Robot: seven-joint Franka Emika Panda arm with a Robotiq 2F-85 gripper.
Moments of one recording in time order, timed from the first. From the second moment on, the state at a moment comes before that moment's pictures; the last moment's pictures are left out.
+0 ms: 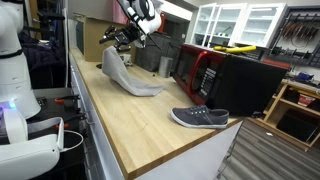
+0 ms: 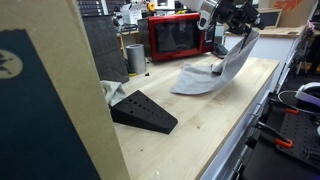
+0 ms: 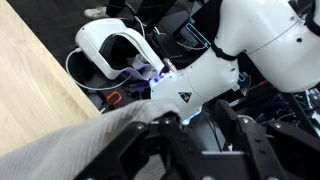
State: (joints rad) arm -0.05 0.17 0.09 -1.95 -0.19 1.06 -0.95
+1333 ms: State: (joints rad) arm -0.03 -0.12 -0.06 -2.12 0.08 1.52 -0.97
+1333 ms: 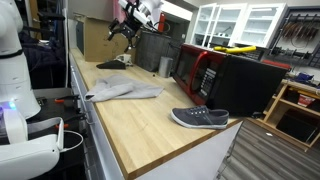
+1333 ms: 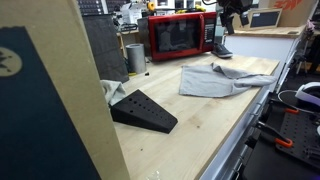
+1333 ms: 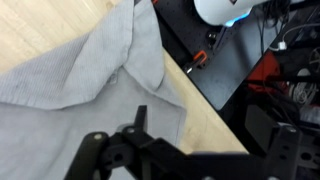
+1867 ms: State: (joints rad) arm -0.09 0.10 -0.10 -2.00 0.30 1.87 -0.81
